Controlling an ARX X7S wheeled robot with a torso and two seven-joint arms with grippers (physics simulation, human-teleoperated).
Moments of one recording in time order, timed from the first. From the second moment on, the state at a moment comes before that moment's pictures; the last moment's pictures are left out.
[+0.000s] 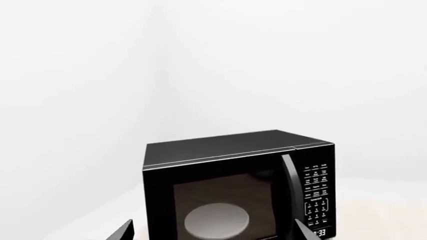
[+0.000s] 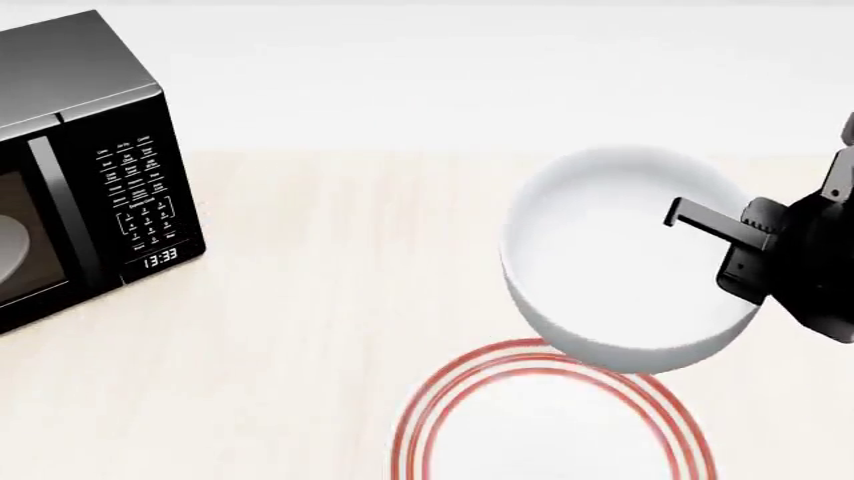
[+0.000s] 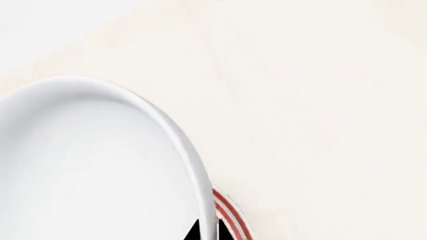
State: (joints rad) left arm 0.28 -0.29 -0.43 0.82 -0.31 -0.39 -0.23; right arm 1.71 0.80 -1.54 0.61 2.35 0.73 0.80
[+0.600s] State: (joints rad) left arm 0.27 -0.31 -0.38 0.80 -0.29 -0.40 -0.25; right arm 1.66 0.97 -1.56 0.72 2.34 0.74 0.76
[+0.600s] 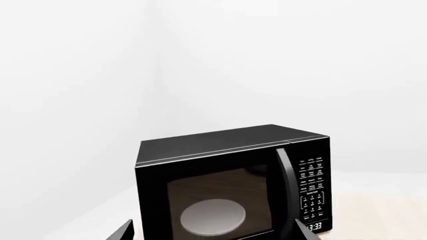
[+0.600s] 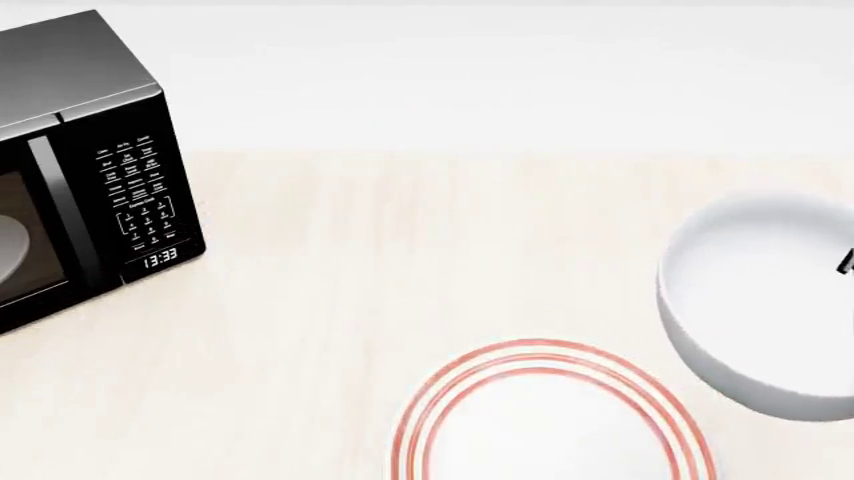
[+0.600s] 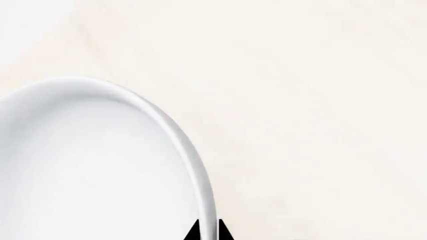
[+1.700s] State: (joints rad) left arm 0.27 -0.32 -0.34 0.80 -0.28 -0.39 -0.26; right arm 1.46 1.03 -1.63 0.91 2.22 0.68 0.50
